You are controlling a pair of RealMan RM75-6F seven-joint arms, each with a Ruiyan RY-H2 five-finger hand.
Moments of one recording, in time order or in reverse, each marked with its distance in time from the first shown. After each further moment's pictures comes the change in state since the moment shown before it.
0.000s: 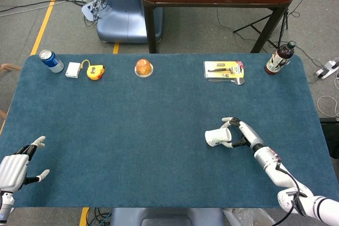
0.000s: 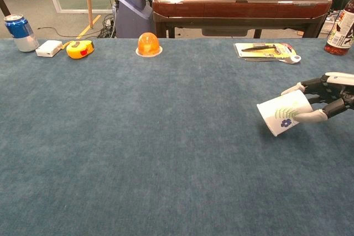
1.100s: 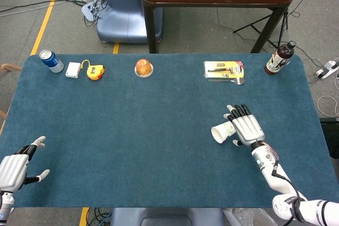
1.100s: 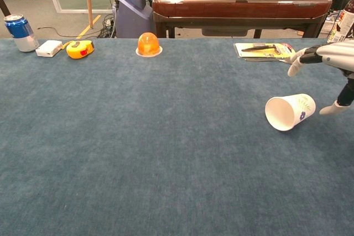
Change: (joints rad) left arm -0.001 0.002 0.000 -0.001 -0.003 -0.004 -0.006; right arm 0.069 0.109 -0.010 -0.366 0.337 0.252 -1.314
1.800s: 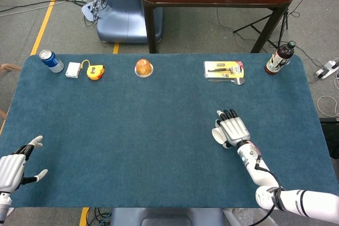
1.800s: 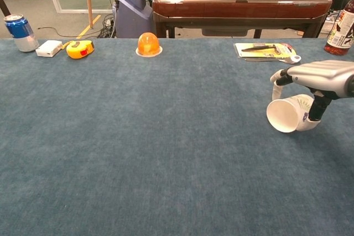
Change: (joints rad) left arm 0.005 0.015 -0.001 -0.007 -0.003 0.004 -0.028; right arm 0.119 -0.106 -0.027 0.056 0.204 -0.044 -0.085
